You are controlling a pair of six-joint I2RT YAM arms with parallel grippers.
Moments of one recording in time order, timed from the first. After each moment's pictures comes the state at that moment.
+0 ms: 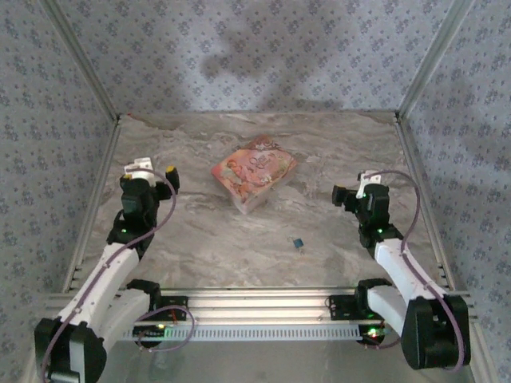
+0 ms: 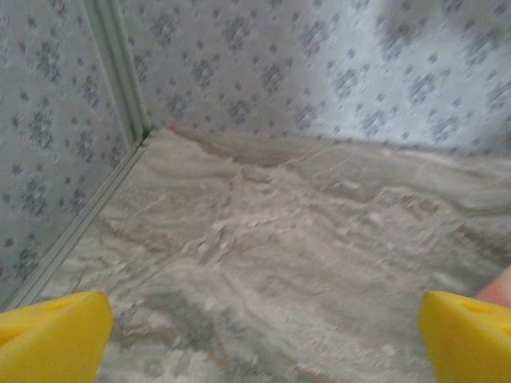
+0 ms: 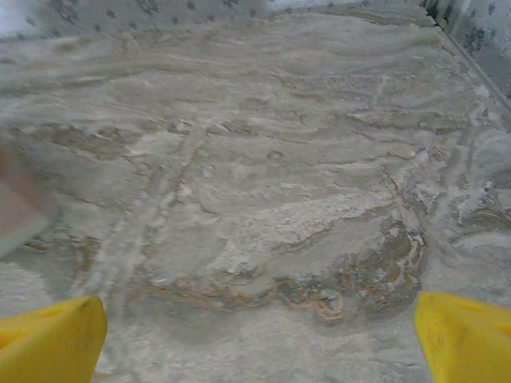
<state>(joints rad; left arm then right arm) -0.21 0.85 0.52 0.06 -0.34 -0.12 0.07 0.99 0.39 0.12 0.11 0.10</state>
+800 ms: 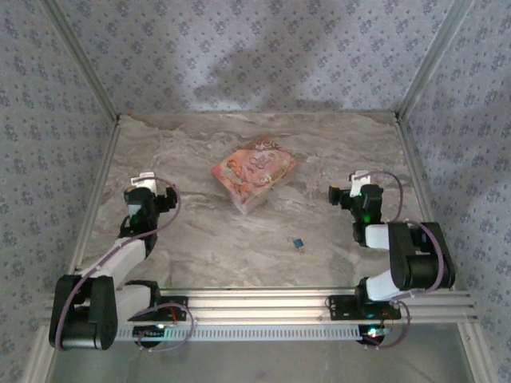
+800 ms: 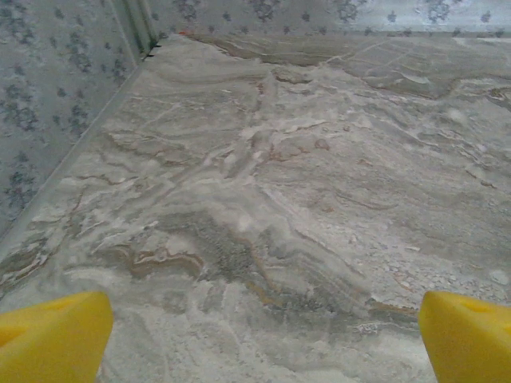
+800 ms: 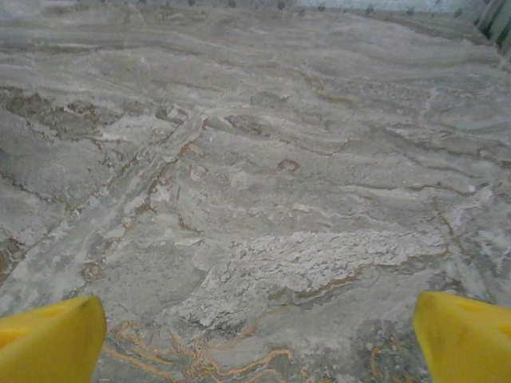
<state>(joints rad) -0.07 1.10 0.33 0.37 -0.22 -0.05 0.00 1.49 0.33 0.76 -0.01 -0.06</state>
